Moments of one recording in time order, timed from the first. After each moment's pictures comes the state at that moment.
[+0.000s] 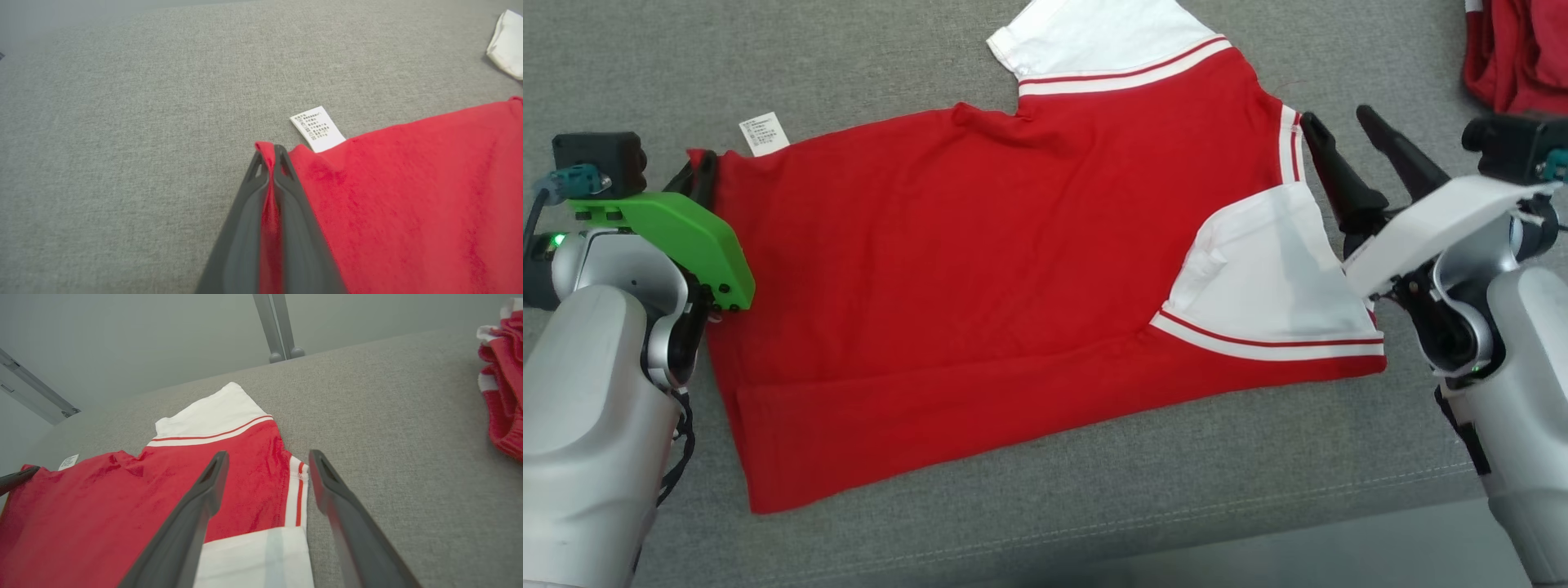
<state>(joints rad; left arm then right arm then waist) -0.75 0.39 -0.37 0.62 -0.57 -0.01 0.14 -0.55 -0.31 0.20 0.22 0.65 0.13 0.10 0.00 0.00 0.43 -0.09</state>
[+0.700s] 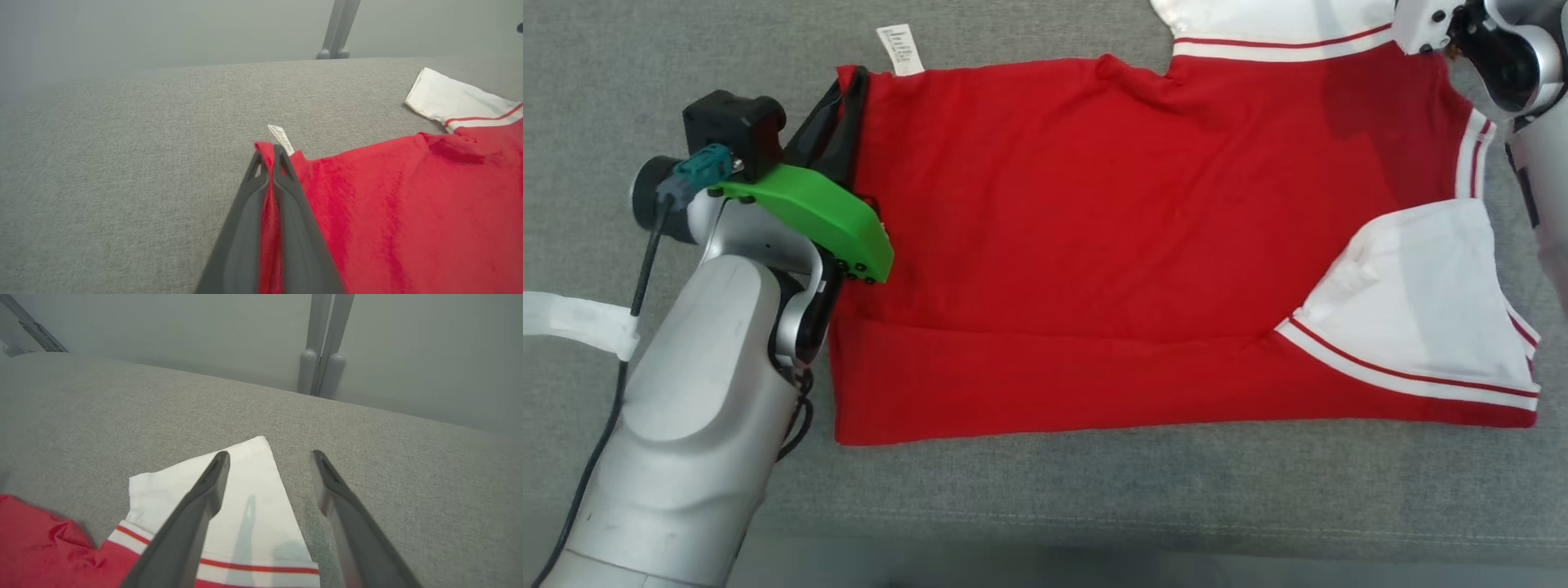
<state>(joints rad) -0.76 0.26 -0.46 0.40 -0.53 -0.01 -0.01 -1.15 -0.34 0.29 0.62 0.44 0.13 0.40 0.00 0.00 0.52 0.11</state>
